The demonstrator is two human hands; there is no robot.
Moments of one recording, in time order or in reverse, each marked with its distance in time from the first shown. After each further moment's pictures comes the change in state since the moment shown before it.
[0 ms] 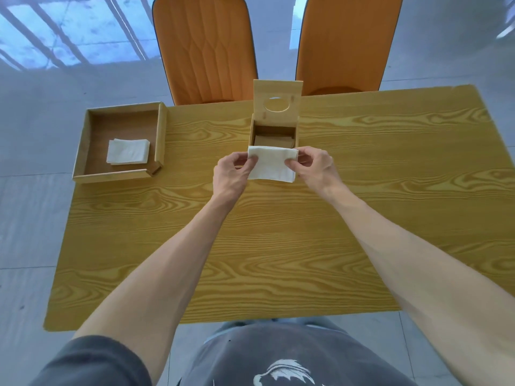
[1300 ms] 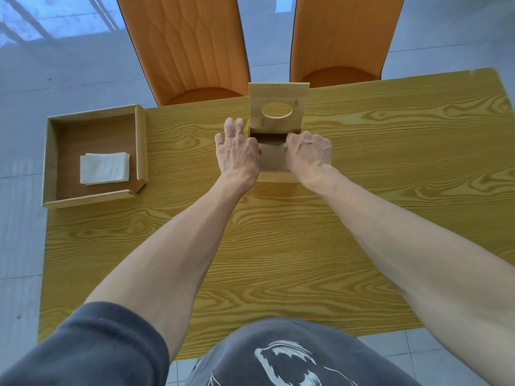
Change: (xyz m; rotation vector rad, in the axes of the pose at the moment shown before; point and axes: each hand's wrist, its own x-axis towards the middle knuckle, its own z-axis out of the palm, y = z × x) left_hand 0.102 0.031 0.033 1.051 -0.075 0.270; right_hand 0.091 -0.033 0.032 -1.085 -0.033 -0.031
